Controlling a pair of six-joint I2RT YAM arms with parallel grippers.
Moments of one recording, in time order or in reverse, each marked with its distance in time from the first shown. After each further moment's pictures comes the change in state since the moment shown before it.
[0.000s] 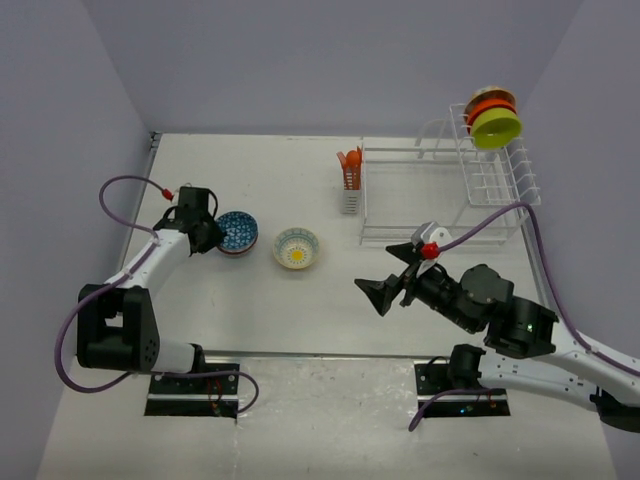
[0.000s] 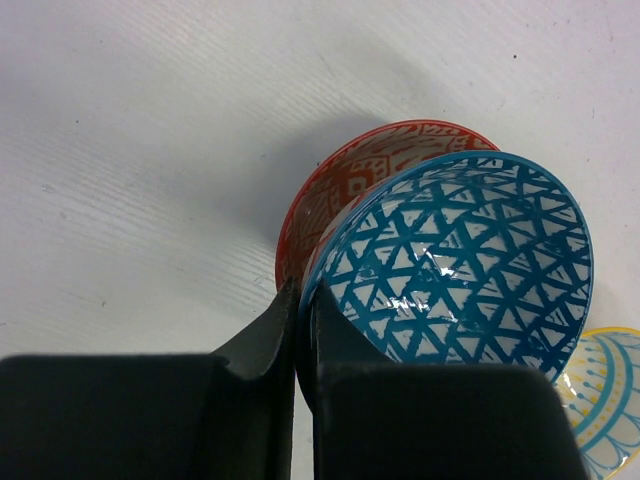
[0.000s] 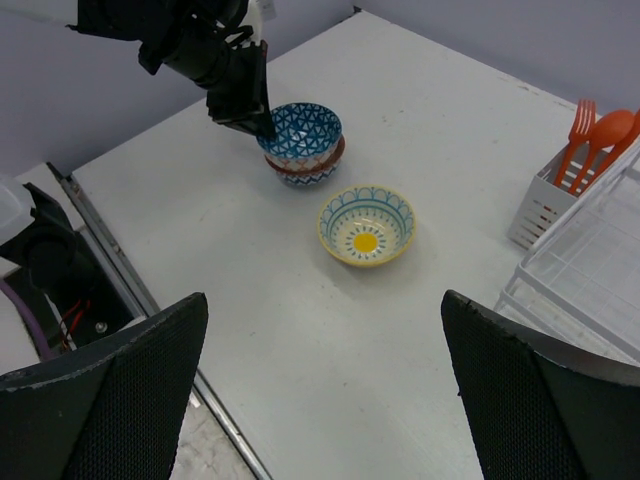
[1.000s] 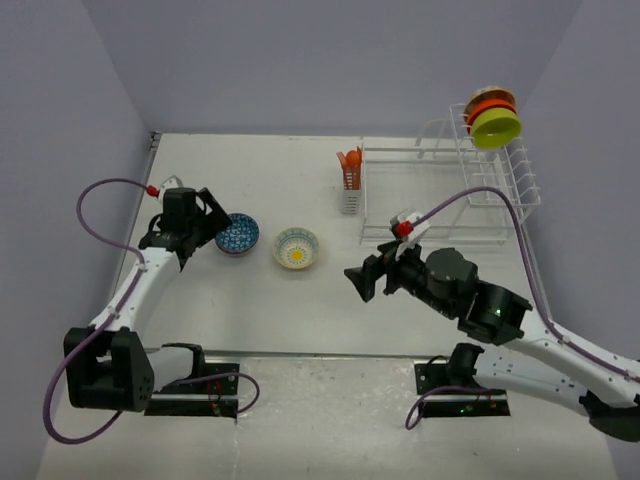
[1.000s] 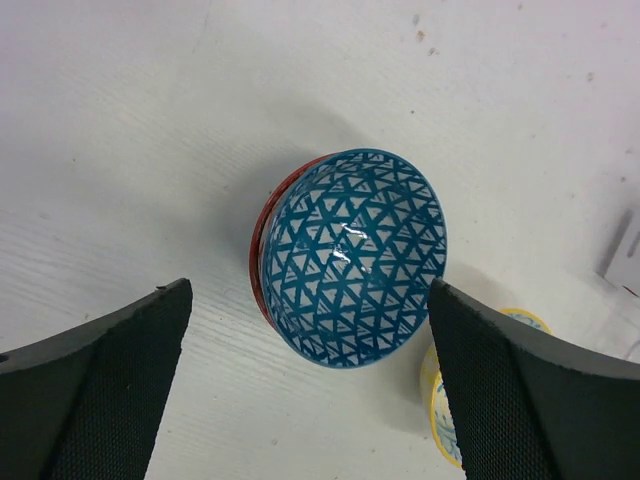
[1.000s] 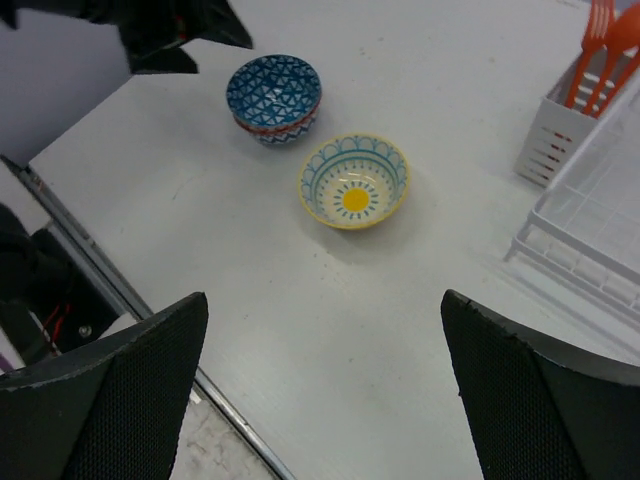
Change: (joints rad) left arm 0.020 -0.162 -0.057 0.084 0.021 -0.023; right arm -0.071 0.118 -0.014 -0.015 -0.049 0.108
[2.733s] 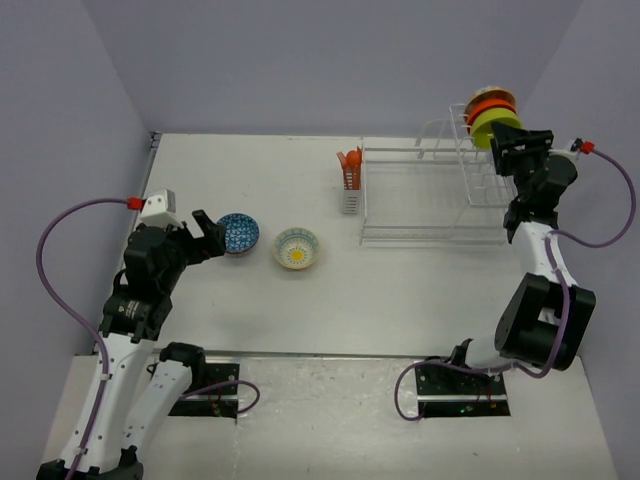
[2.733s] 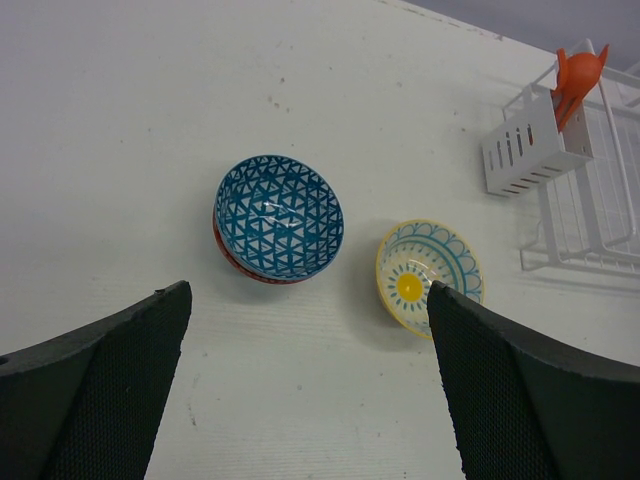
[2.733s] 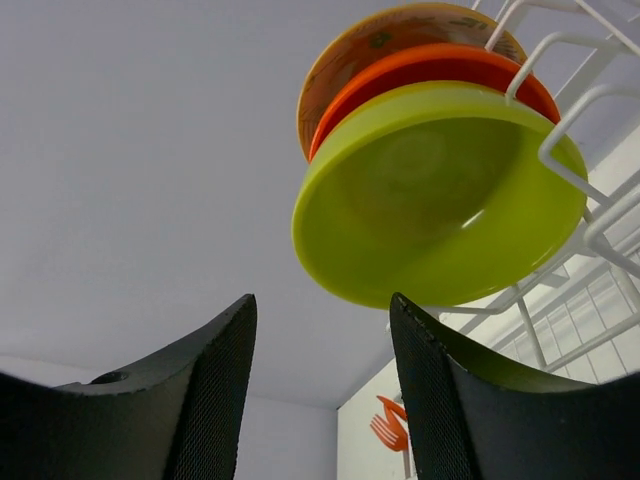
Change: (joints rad) left arm -0.114 -0.621 -0.019 -0.177 0.053 0.298; right arm -1.459 0.712 0.151 0.874 -0.626 1.039
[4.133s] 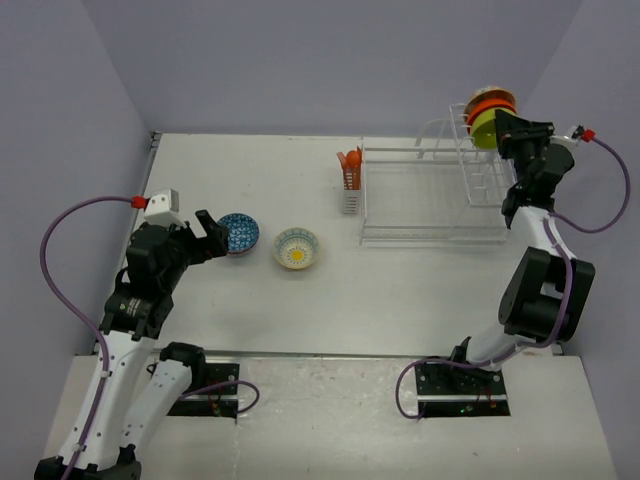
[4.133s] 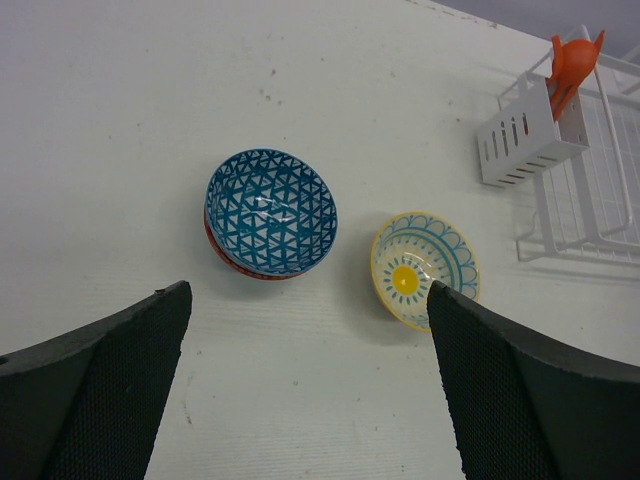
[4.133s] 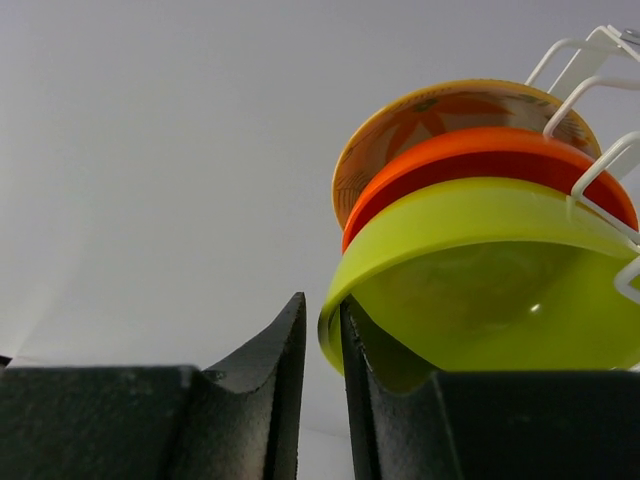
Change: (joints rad) left arm -0.015 0.014 -0.001 0.002 0.010 0.000; right arm 0.014 0.159 0.106 0.174 0.026 0.072
